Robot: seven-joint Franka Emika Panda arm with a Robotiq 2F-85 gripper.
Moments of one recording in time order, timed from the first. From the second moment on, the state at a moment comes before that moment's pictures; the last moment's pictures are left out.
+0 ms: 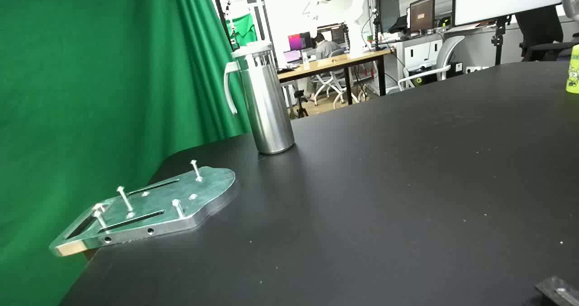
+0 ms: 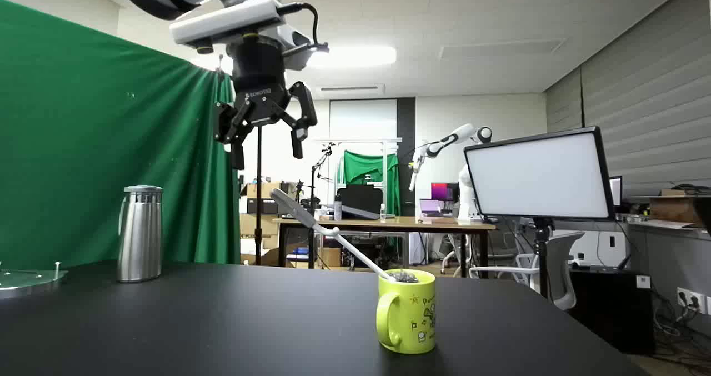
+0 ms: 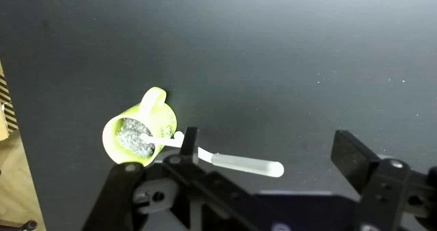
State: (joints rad) arm -0.13 -0.27 -0.10 -2.51 -0.24 2.25 -0.15
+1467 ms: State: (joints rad) arm -0.06 -0.21 -0.05 -2.36 -0.19 2.25 -0.15
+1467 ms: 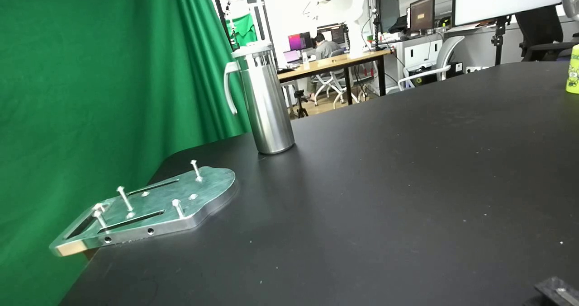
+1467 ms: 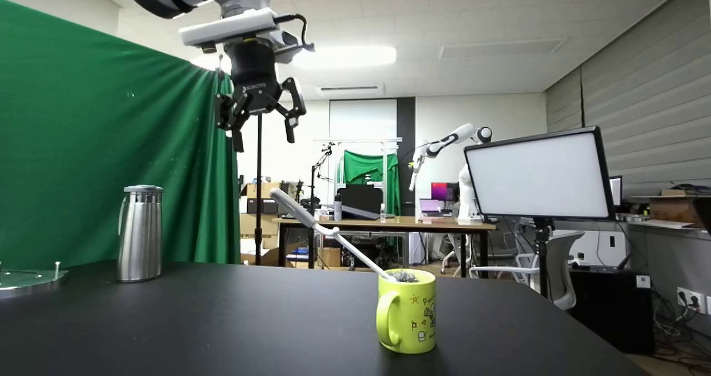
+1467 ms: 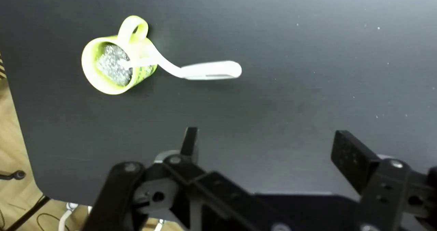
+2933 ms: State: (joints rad) arm 0.05 0.12 0.05 -1.91 -0.08 2.14 -0.21
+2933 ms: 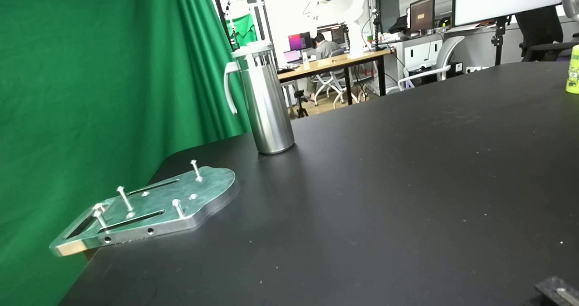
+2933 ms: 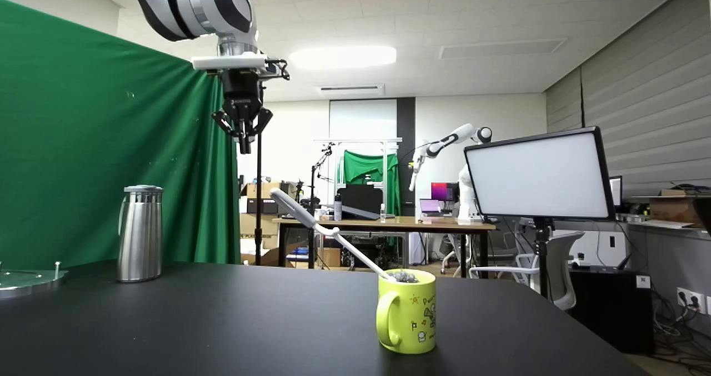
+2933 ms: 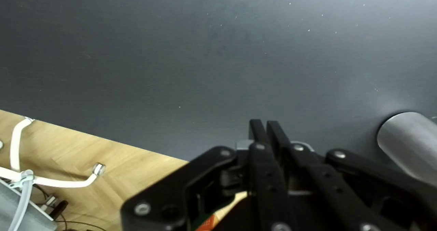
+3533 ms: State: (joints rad) arm 0.19 0.30 0.18 -1.62 -0.08 2.15 -0.22
